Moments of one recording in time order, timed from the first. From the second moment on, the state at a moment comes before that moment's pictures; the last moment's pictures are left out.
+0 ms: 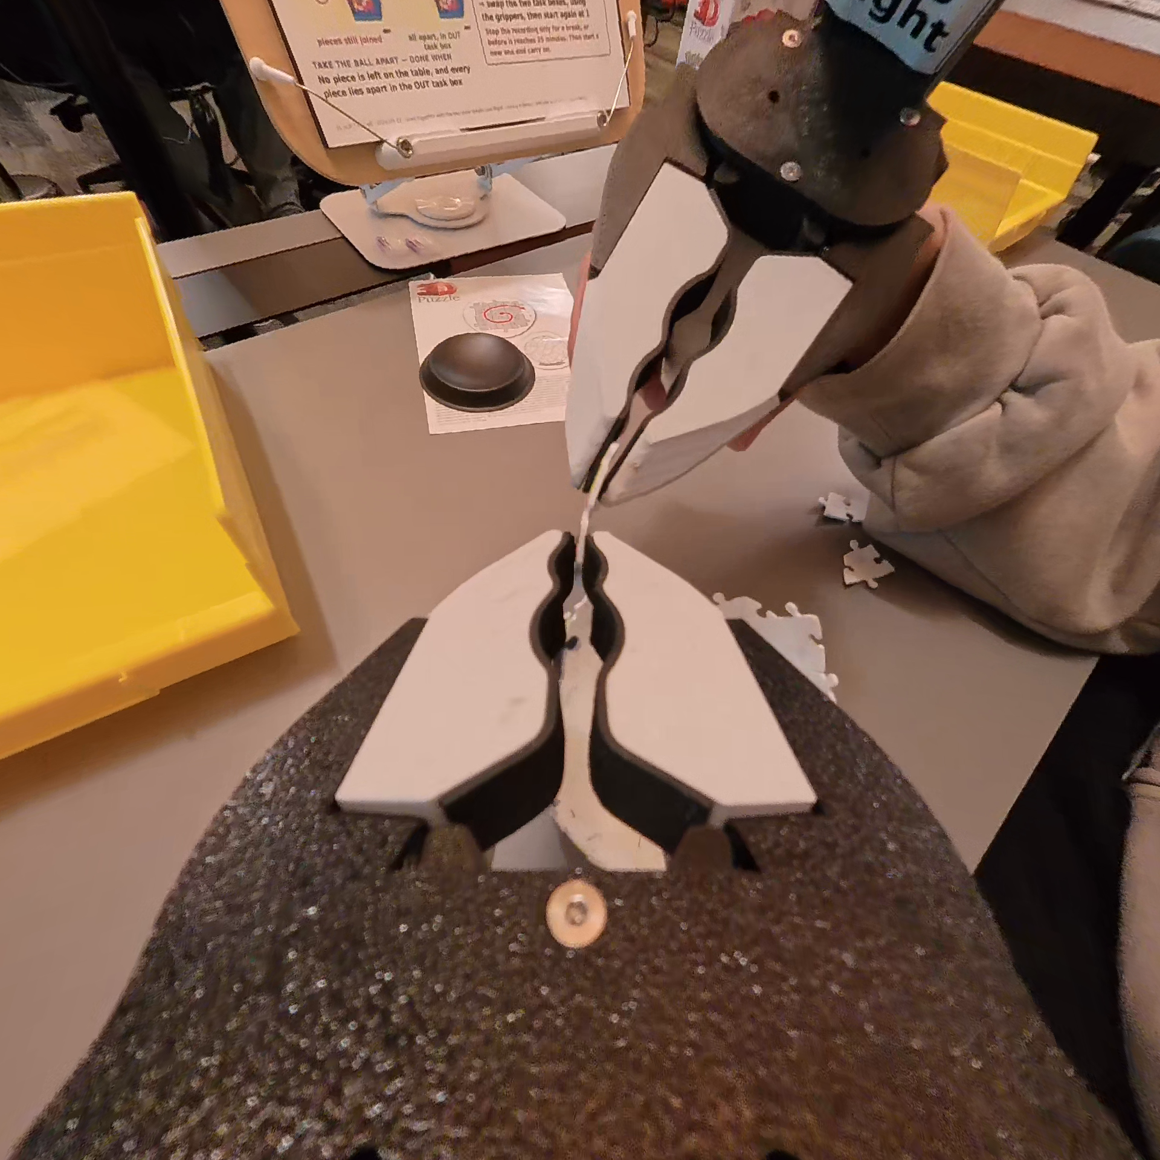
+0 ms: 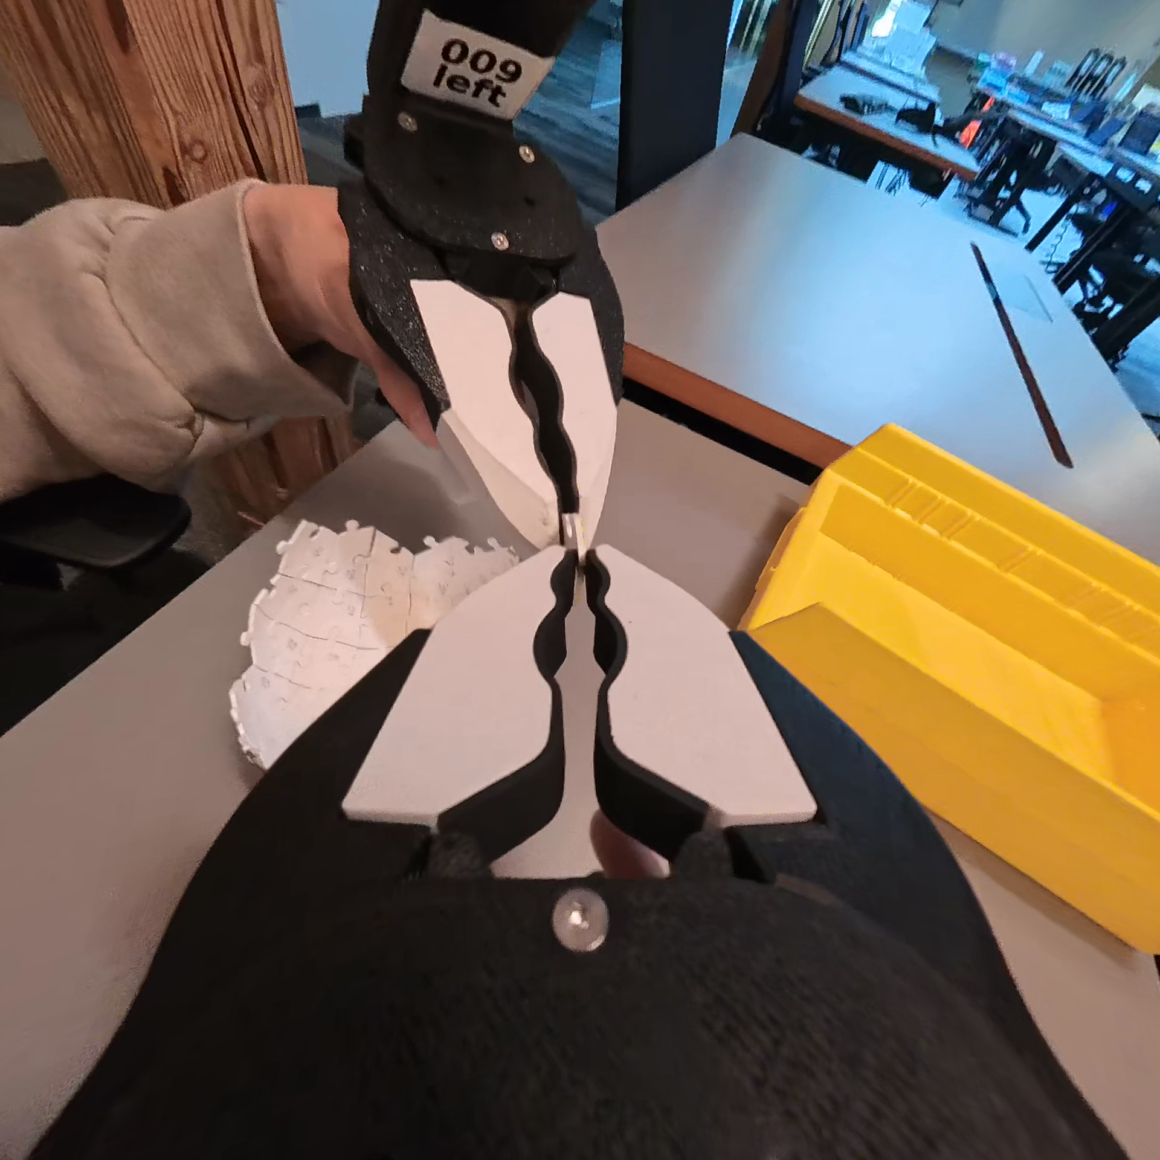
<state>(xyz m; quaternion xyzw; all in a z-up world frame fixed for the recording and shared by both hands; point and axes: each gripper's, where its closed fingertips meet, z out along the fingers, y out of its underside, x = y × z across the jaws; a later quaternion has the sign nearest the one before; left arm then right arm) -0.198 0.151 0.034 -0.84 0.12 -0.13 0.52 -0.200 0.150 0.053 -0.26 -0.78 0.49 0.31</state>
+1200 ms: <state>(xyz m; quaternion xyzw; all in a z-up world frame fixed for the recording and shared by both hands) -0.185 0.144 0.011 -0.88 0.14 -0.12 0.44 -0.182 0.151 0.027 -0.30 -0.81 0.46 0.21</state>
